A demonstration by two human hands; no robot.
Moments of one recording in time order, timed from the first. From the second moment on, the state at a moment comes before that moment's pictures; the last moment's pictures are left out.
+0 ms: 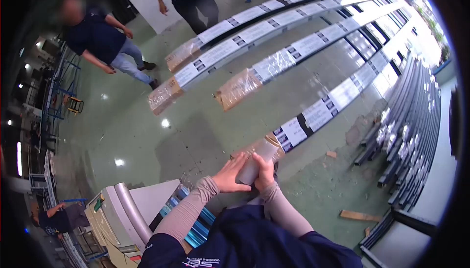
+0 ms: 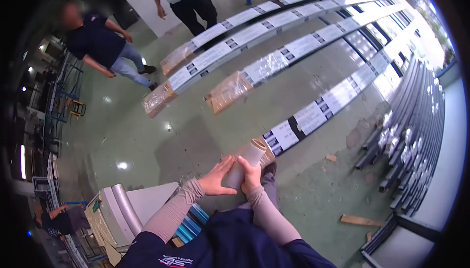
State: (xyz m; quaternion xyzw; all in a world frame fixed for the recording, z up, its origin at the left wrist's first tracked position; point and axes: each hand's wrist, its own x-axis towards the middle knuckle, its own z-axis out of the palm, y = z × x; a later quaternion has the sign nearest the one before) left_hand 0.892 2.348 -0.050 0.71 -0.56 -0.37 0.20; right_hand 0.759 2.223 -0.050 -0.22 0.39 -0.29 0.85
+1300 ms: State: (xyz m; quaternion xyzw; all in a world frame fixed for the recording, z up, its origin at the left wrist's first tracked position) left_hand 0.954 2.180 -0.197 0.58 -0.09 -0.78 0.22; right_hand 0.762 2.197 -0.269 0.13 0.28 -0.35 0.88
